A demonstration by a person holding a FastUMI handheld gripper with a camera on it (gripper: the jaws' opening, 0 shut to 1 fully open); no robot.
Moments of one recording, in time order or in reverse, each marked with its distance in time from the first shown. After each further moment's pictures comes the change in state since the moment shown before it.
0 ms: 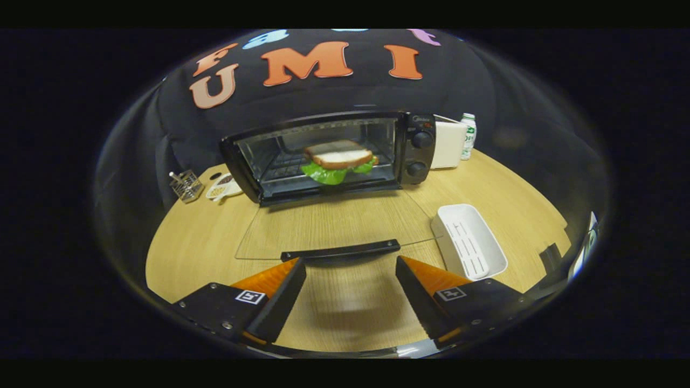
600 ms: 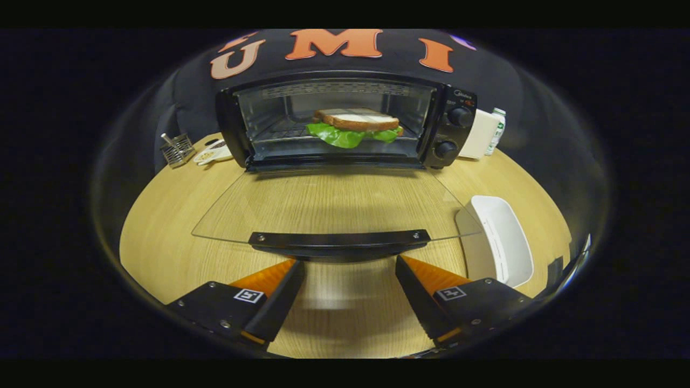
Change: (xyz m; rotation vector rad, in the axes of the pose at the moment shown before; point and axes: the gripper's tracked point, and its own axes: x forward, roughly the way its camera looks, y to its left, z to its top) arm 0.047 -0.001 -0.023 -0.098 0.079 -0.015
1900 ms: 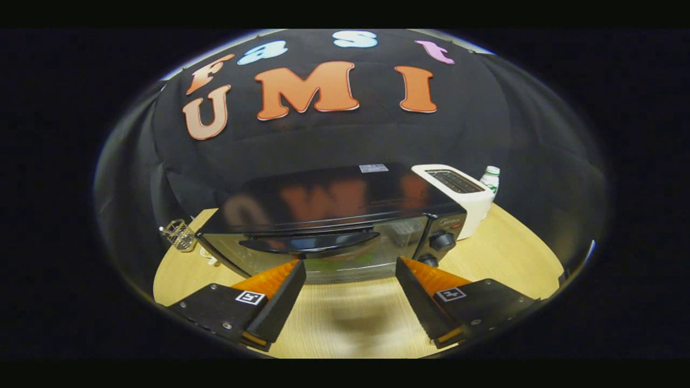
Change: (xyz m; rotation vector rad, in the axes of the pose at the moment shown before) arm -0.036 -0.026 0.212 0.113 -0.335 0.023
